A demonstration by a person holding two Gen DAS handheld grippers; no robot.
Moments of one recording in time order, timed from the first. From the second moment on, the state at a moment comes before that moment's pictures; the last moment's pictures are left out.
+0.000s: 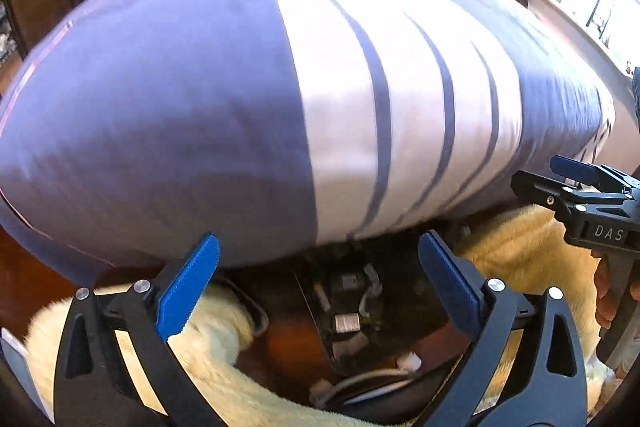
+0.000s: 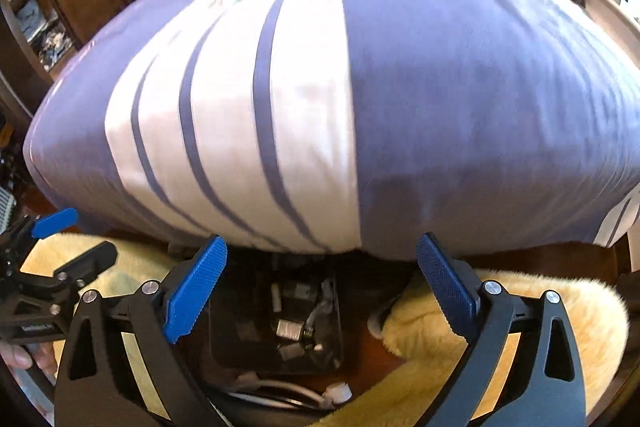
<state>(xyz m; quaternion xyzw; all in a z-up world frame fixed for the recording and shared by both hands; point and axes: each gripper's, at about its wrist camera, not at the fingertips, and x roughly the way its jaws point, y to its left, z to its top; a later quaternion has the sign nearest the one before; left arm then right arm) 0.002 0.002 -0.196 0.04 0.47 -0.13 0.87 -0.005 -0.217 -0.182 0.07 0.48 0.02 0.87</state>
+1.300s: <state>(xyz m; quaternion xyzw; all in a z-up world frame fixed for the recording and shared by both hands) 0.258 -0.096 -0.159 0.05 0.46 -0.18 0.87 0.294 -0.254 -0.153 0.10 0.46 0.01 0.88</state>
